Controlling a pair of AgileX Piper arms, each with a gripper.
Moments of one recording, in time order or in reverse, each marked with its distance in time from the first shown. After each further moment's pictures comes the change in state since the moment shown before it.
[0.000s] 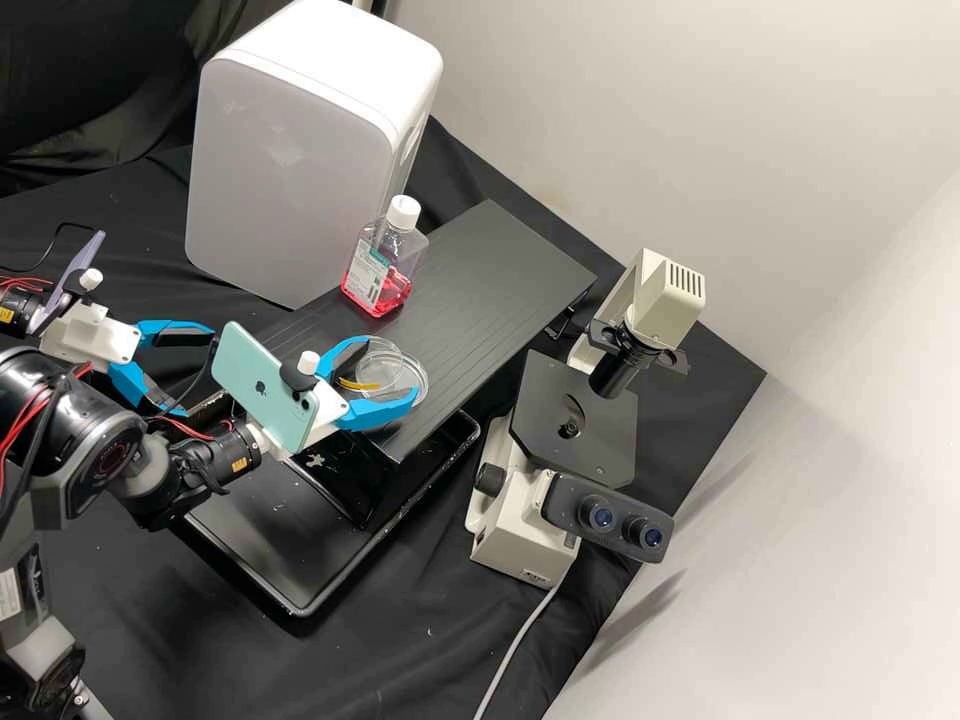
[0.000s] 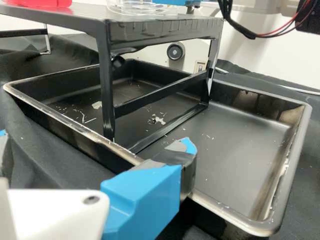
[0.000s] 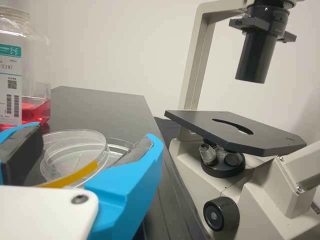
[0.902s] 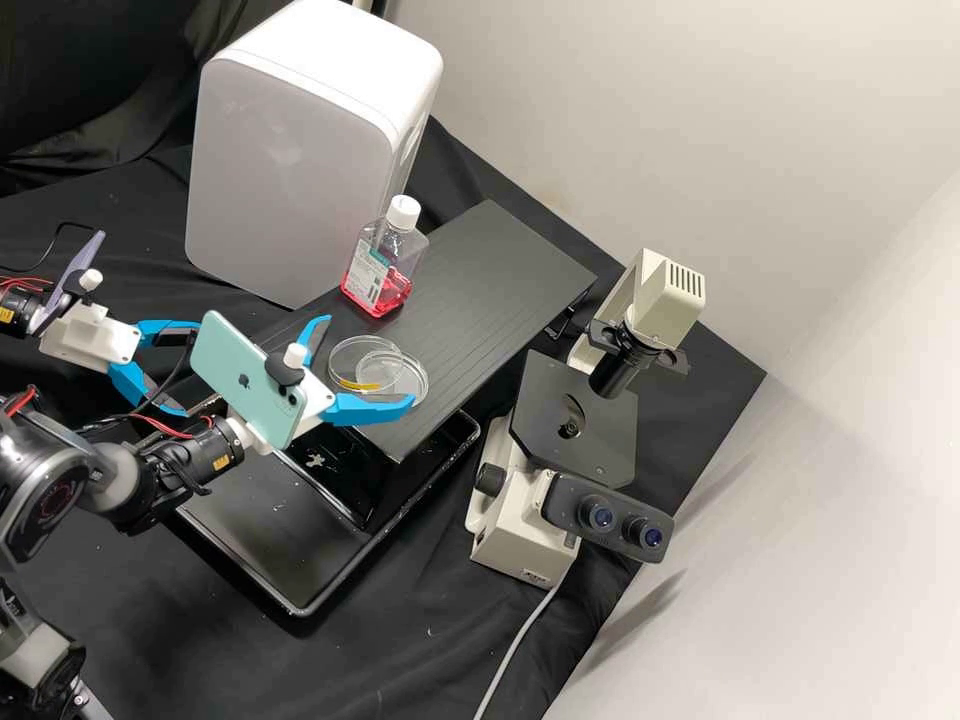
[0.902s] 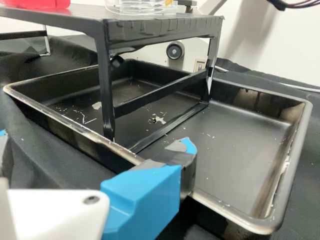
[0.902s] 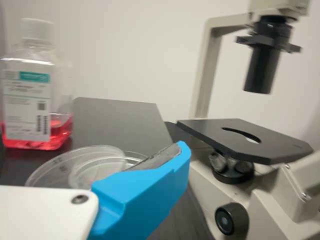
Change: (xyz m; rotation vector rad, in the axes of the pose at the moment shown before) left arm 0.000 0.000 0.000 0.017 -0.001 0.000; right arm -0.022 0.014 -0.021 0.030 0.078 0.005
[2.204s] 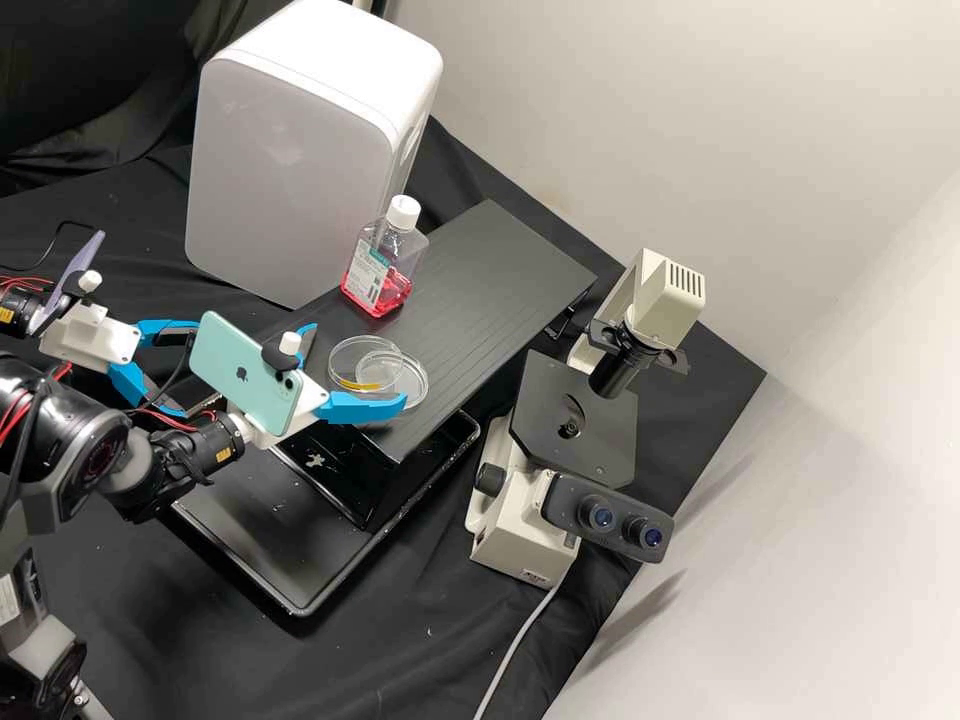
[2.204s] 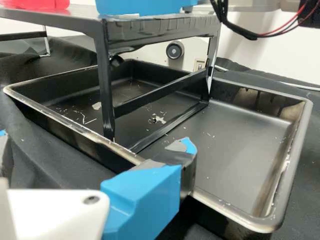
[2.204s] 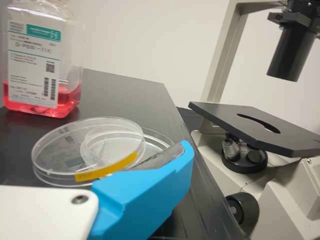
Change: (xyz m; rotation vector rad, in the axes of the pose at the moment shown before) left arm 0.000 0.000 0.000 0.006 0.000 0.000; right arm 0.014 -0.025 0.008 -0.086 -0.056 -0.064
